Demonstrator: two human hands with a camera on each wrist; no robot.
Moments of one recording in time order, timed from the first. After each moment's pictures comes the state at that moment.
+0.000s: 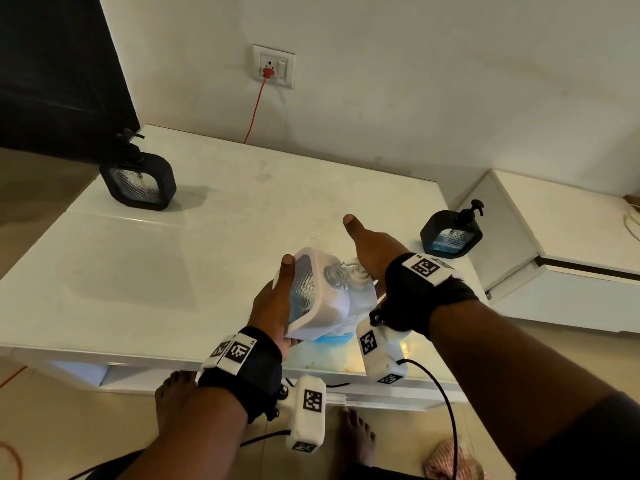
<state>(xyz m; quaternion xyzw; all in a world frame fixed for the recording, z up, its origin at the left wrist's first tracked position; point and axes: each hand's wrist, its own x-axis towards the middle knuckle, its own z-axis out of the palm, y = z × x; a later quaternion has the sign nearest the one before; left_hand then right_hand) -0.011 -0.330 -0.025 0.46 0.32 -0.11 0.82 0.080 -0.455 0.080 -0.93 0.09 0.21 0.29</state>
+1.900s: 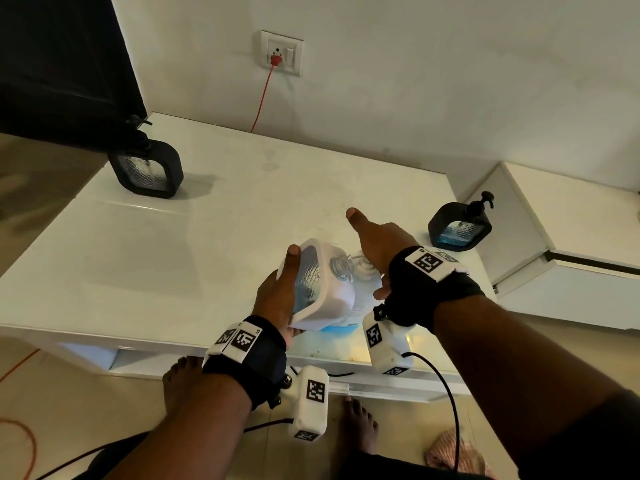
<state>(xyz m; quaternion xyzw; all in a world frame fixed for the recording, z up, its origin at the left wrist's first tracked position) -0.016 -0.329 -0.020 0.49 0.32 -0.09 0.81 0.075 -0.454 0.082 -0.92 0.12 0.21 0.30</state>
